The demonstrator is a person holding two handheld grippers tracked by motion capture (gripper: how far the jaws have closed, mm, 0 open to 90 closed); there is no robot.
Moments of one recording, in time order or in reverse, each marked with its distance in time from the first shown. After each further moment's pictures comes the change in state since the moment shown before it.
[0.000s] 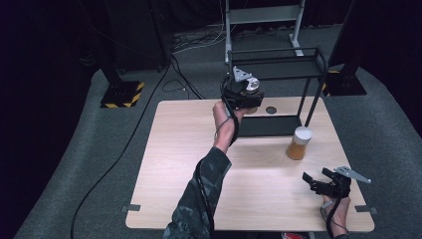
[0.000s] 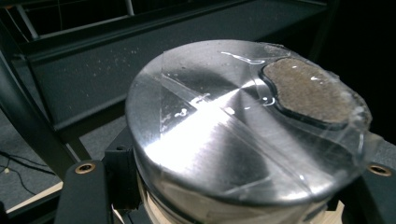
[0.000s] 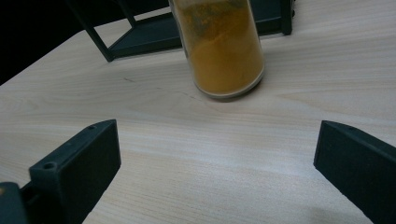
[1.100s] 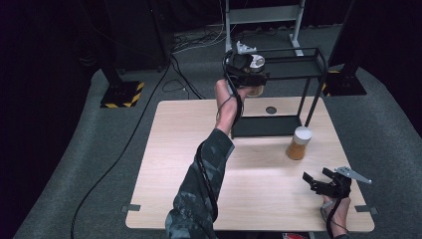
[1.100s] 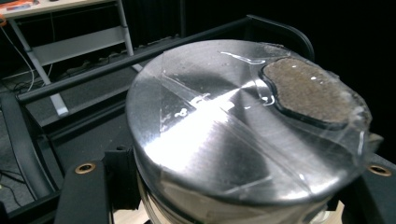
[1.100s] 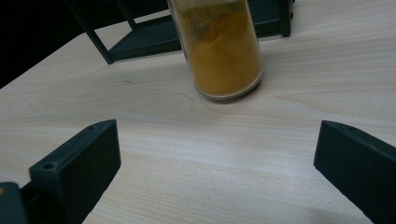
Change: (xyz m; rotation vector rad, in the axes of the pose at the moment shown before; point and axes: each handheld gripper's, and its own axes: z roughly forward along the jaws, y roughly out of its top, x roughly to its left) left arm 0.009 0.060 -0.008 -0.015 -0.034 0.000; right arm 0.000 -0.002 -0.001 -0.011 0.000 0.005
